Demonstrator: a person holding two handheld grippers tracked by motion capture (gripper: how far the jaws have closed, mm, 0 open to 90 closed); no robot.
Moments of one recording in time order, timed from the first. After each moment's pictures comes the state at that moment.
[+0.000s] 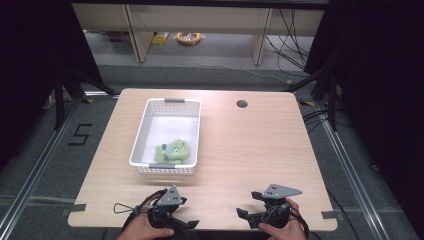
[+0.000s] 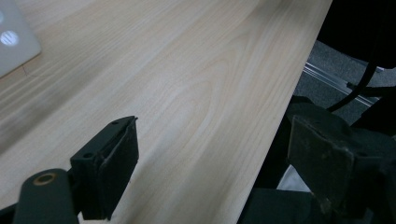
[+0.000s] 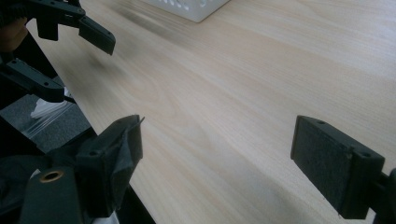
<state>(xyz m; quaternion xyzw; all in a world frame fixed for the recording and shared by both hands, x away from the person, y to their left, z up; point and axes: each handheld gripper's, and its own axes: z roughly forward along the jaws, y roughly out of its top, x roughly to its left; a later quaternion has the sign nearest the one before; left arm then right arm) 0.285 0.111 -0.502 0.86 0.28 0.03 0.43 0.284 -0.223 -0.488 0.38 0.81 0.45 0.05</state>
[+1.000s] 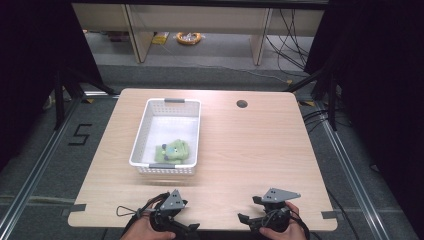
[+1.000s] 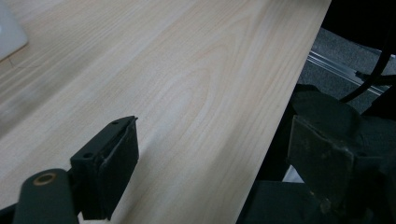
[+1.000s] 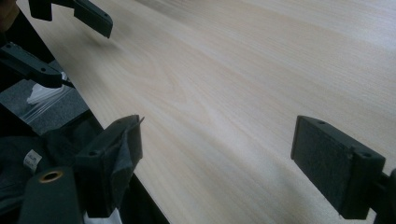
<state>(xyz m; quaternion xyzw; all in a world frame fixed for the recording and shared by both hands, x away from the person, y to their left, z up) 0.282 0.108 -0.509 0.87 0.27 0.04 0.41 0.279 -0.226 -0.496 0.38 0.82 0.42 0.05</state>
